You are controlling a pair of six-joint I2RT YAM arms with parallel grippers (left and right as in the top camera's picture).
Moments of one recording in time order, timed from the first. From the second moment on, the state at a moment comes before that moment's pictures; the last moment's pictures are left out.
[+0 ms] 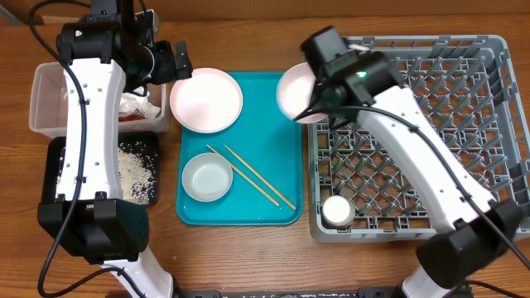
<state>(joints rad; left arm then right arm) 0.04 1.91 2.05 -1.28 0.19 -0.17 0.49 1.80 1.85 -1.27 0.32 0.76</state>
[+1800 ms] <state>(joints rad) 0.04 1.91 2.05 -1.28 0.19 -0.17 0.31 2.22 1.84 -0.65 1.19 0.23</state>
